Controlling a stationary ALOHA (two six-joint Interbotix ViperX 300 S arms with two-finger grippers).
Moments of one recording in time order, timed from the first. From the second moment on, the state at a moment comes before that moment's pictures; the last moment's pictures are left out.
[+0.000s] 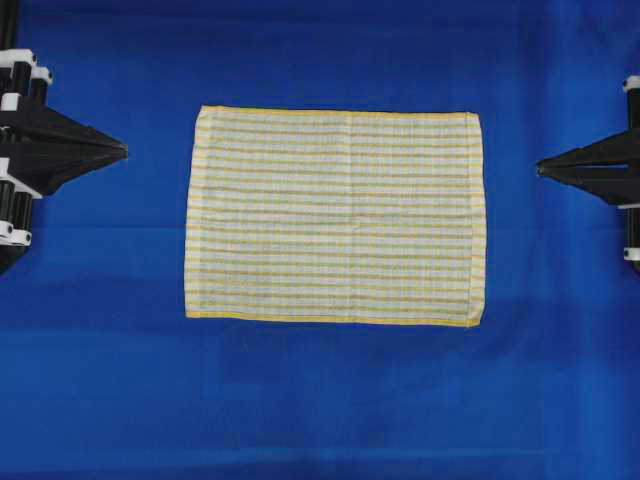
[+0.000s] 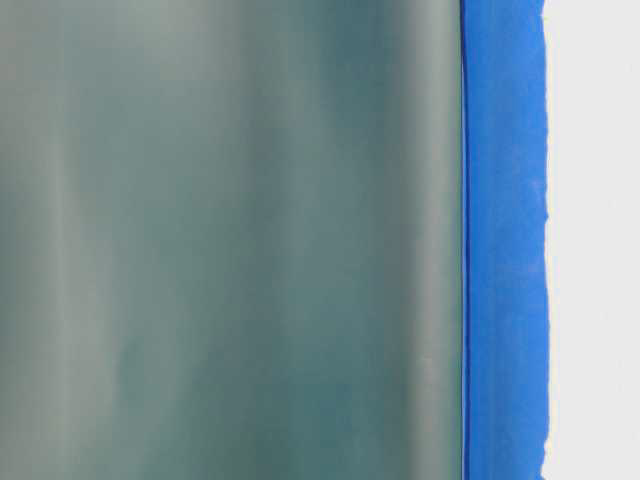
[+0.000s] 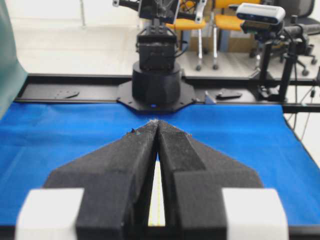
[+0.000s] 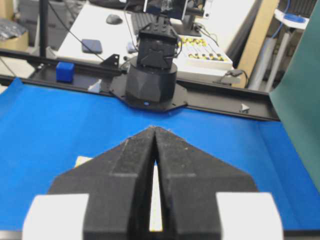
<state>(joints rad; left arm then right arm) 0.00 -0.96 1.17 0.00 -0.30 0.00 0.00 -0.96 1.17 0.00 -0.30 0.00</state>
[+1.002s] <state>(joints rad) 0.34 -0.42 1.18 -0.06 -0.34 -0.03 -0.37 -0.55 1.15 0.12 -0.14 0.00</state>
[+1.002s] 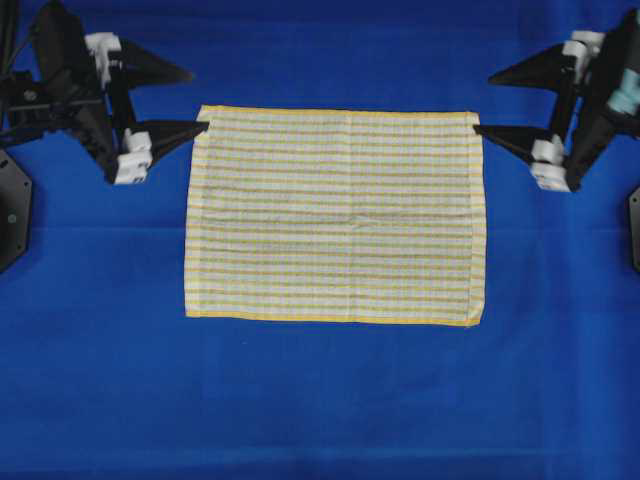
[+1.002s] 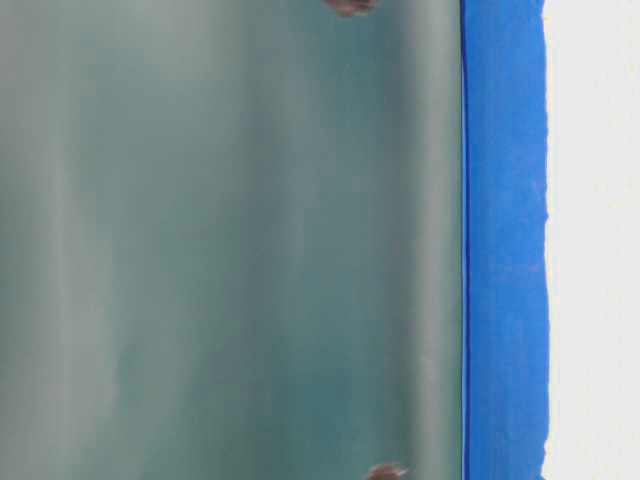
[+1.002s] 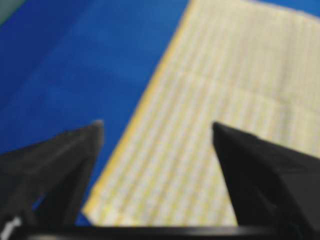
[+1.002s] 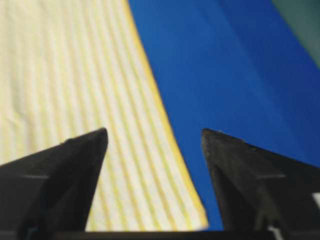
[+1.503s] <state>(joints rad) 0.43 -0.04 1.17 -0.06 -0.51 -0.03 -0.47 -0.15 1.15 0.12 -0.31 0.00</state>
